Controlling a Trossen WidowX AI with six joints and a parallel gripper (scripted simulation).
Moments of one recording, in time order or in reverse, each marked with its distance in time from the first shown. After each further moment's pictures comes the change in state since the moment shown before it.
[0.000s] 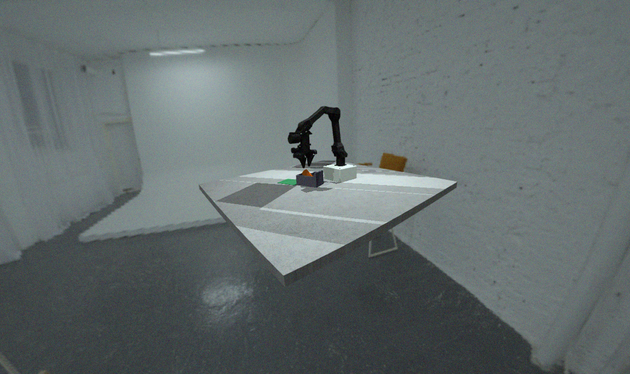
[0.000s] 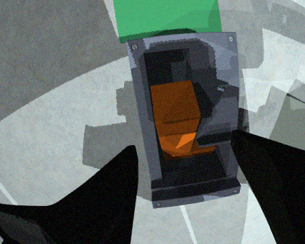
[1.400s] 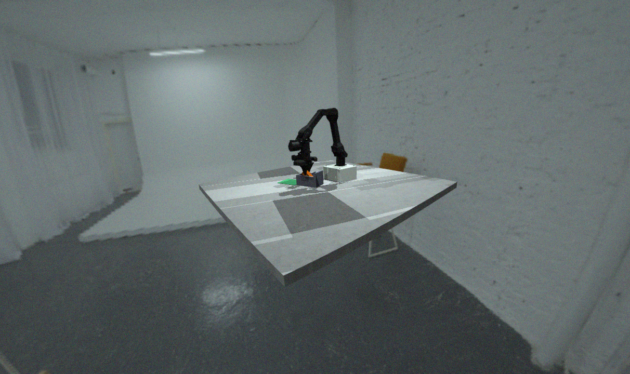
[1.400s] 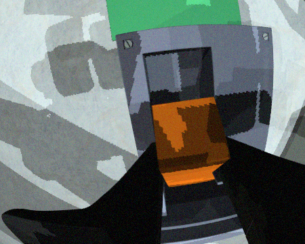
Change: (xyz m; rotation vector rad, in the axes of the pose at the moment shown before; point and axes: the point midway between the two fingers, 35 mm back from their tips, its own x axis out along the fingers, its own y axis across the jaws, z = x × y) arm 0.047 0.000 0.000 0.001 -0.001 0.002
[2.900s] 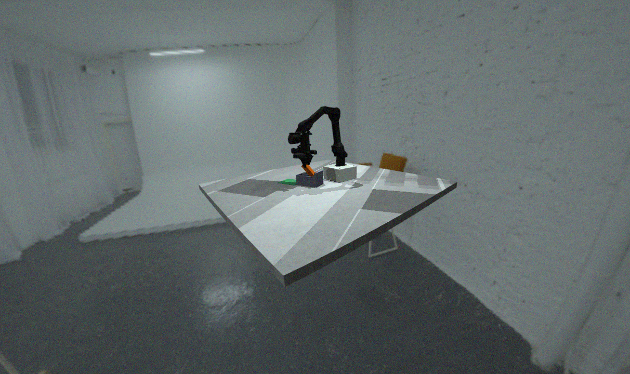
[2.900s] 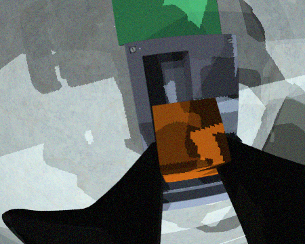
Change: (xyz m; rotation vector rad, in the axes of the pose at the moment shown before) arm -0.044 -0.002 0.001 0.001 -0.006 -0.007
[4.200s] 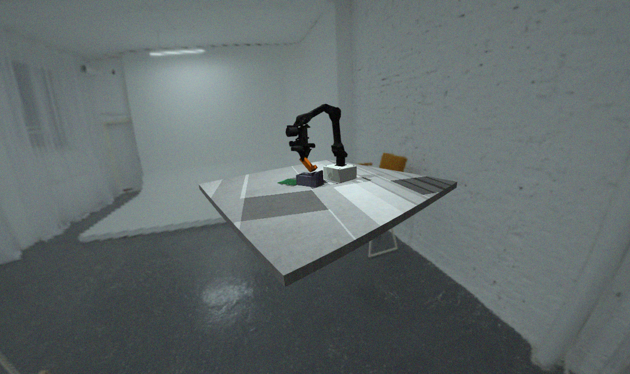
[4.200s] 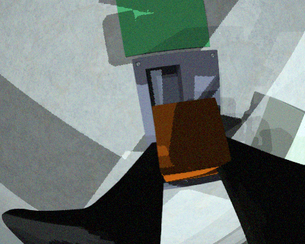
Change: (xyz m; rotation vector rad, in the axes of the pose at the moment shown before) arm -0.043 -0.001 0.013 0.007 -0.002 0.001
